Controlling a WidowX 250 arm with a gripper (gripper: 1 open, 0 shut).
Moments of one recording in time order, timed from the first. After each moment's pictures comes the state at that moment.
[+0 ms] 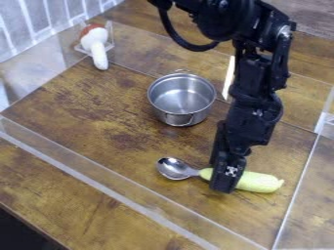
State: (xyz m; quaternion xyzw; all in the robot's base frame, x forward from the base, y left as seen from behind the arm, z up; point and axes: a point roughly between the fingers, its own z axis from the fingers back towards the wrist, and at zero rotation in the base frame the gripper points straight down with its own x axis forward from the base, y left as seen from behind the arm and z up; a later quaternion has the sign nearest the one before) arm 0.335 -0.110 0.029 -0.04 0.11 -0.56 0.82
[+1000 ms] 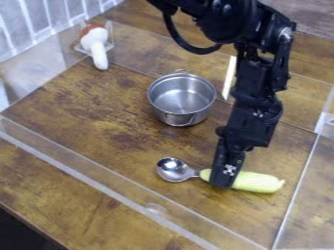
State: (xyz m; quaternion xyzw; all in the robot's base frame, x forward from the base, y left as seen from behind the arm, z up) arm 0.337 -0.114 0.026 -0.06 0.12 -0.58 0.81
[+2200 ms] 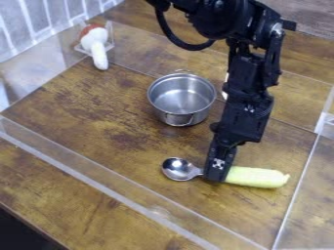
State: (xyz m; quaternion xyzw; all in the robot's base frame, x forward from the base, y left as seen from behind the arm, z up) arm 0.330 -0.099 0.029 -0.07 0.13 -0.62 0.77
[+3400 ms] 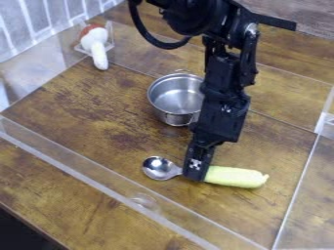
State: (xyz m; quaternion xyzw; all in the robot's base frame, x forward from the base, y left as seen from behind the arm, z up) arm 0.318 -0.080 0.029 -0.07 0.13 -0.59 0.79
